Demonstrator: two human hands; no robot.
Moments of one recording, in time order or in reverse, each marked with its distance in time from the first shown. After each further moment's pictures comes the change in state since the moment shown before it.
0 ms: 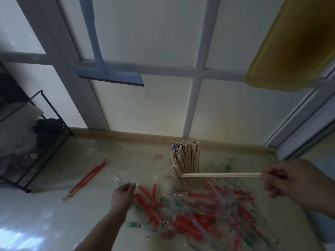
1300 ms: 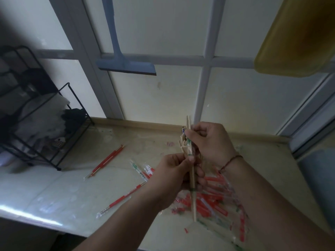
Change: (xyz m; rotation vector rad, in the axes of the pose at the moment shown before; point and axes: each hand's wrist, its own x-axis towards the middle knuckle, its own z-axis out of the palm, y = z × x) left_hand -0.200 0.115 0.005 -0.307 -0.758 0.231; right_hand 0.023 -0.136 0.100 0.648 0.148 -0.275
